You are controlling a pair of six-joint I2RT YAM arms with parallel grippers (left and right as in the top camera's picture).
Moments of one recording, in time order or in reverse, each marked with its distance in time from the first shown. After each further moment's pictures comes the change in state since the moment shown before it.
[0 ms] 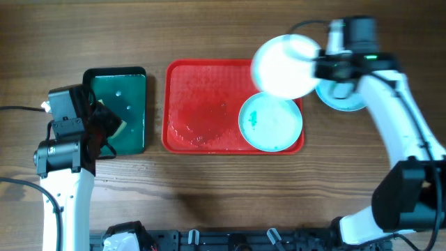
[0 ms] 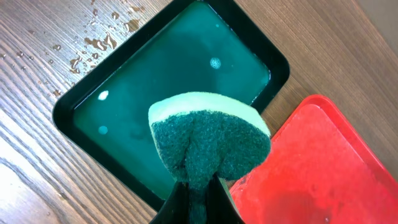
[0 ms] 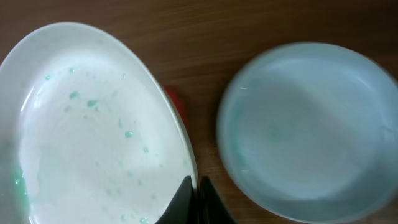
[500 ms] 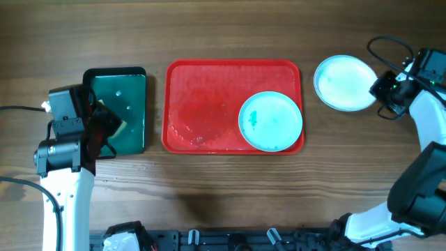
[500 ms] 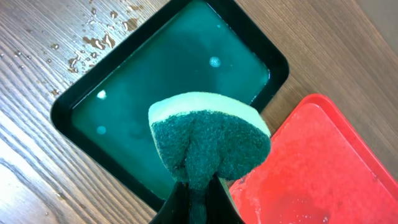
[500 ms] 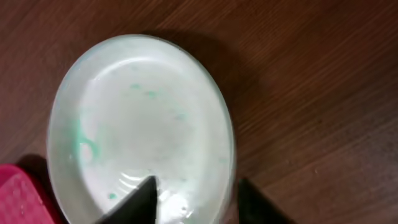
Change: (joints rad) left arm 0.000 0.003 0.000 0.002 0.005 0.000; right arm -0.362 0.049 -0.194 0.169 -0.039 0.122
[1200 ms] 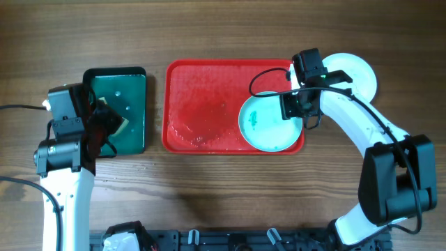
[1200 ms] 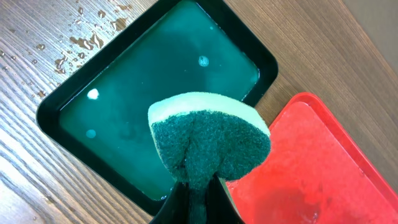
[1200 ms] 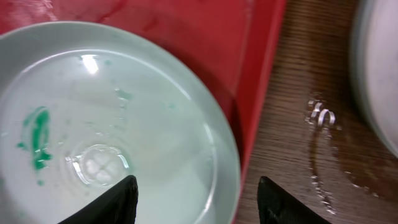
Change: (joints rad) left arm 0.000 0.000 0.000 0.018 0.029 0.000; right arm 0.639 0.026 0.000 -0.233 0.167 -0.244
